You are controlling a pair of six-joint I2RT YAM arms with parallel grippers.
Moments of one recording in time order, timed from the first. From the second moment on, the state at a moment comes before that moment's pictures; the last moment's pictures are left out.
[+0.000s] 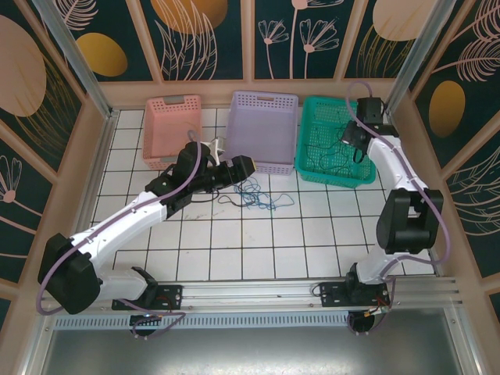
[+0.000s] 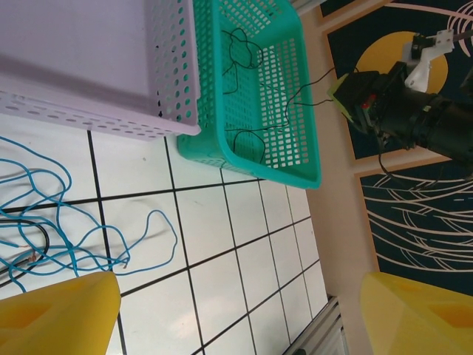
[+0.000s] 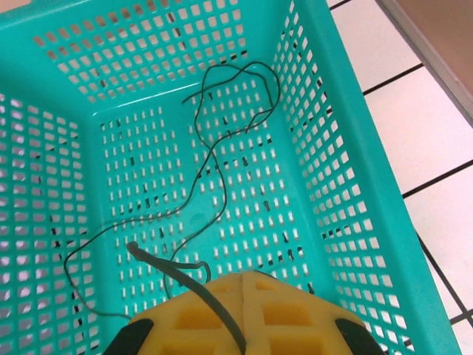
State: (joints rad) left arm -0.66 1.29 0.98 -0.14 0.30 -0.95; right arm 0.02 1.67 1.40 -0.59 0.18 0.39
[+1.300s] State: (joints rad) left arm -0.53 1.59 0.82 -0.19 0.20 -1.14; right arm 0.69 1.85 1.26 -0.60 -0.03 0.20
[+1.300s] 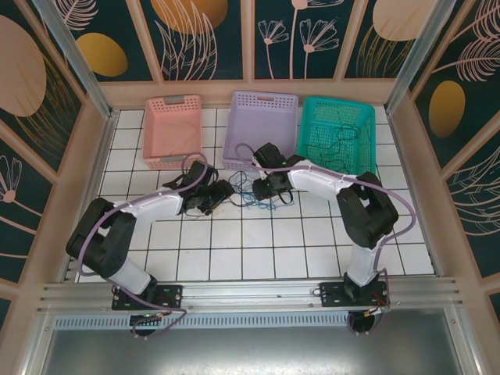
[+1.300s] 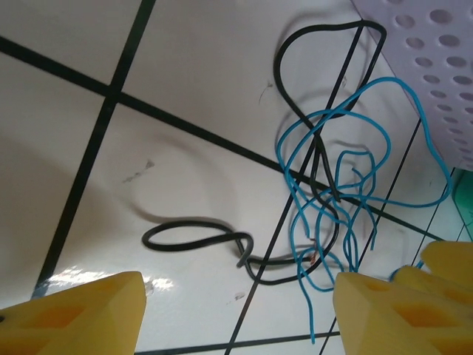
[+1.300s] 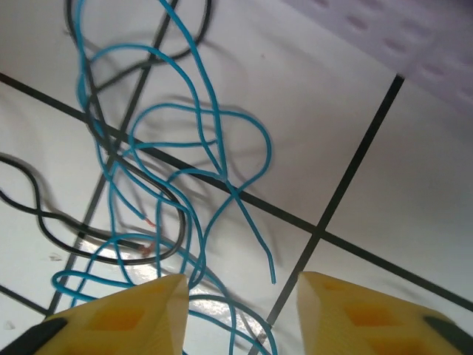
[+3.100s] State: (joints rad) left arm -0.53 1.43 0.78 -0.26 0.00 -1.05; right arm 0.39 1.18 1.03 -0.55 -0.26 0.51
